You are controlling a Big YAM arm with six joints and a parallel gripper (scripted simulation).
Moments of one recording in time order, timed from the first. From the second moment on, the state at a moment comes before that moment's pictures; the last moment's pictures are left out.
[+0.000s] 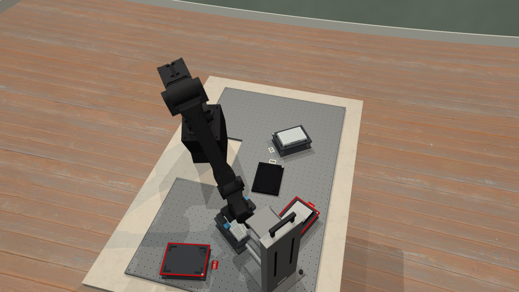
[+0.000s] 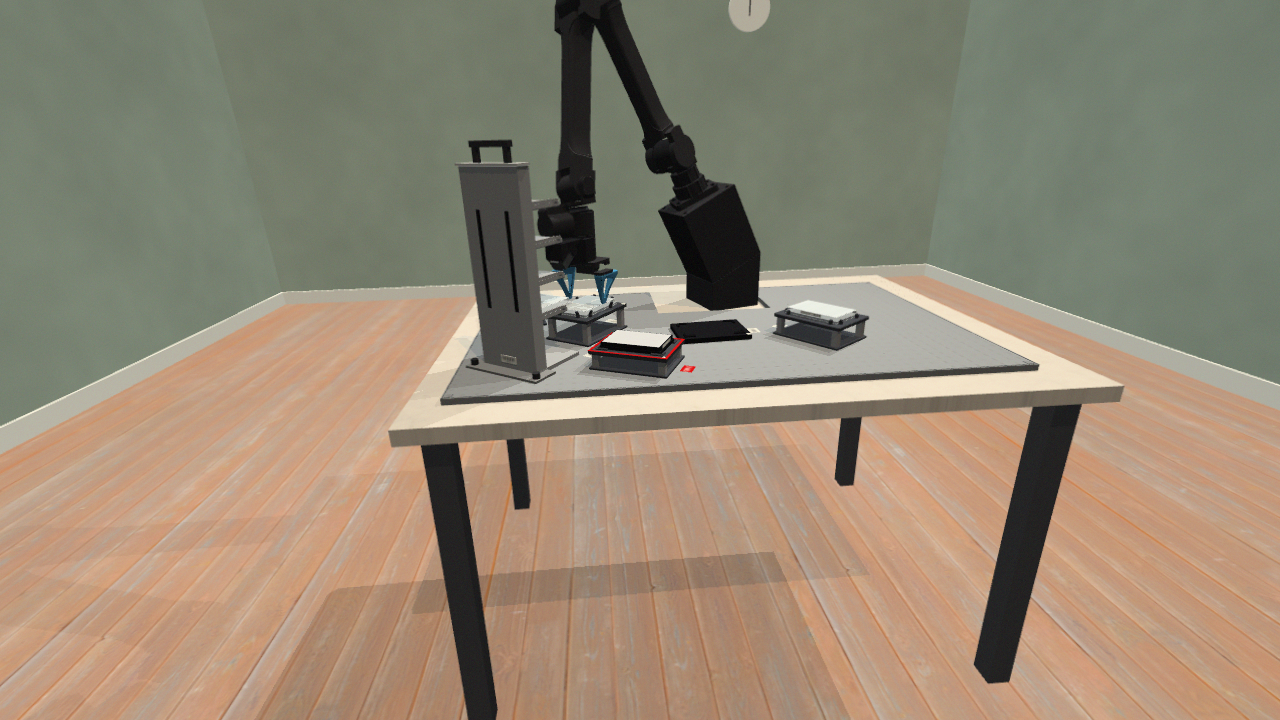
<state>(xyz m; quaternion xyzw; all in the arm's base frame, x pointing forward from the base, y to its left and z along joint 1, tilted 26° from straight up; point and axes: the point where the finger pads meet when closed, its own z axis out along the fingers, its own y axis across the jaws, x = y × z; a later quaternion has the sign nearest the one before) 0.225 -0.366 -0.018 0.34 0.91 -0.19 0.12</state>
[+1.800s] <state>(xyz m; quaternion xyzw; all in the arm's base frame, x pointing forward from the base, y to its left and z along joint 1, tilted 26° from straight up) 0.227 -0.371 -0.017 0.34 0.91 -0.20 0.12</state>
